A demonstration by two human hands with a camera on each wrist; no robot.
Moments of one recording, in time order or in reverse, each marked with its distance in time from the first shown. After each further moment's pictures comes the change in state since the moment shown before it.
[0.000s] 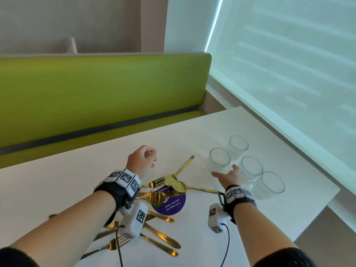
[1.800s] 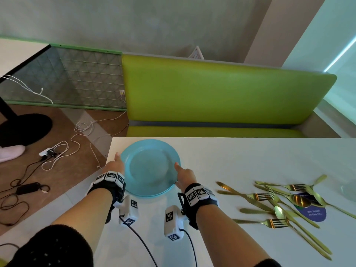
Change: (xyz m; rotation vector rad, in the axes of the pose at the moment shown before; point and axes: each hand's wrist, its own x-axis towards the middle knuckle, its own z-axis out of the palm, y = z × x) left_hand -0.151 -0.291 -0.442 0.083 0.427 -0.914; right_hand -0.443 -0.090 0.429 -0.054 -0.714 -0.124
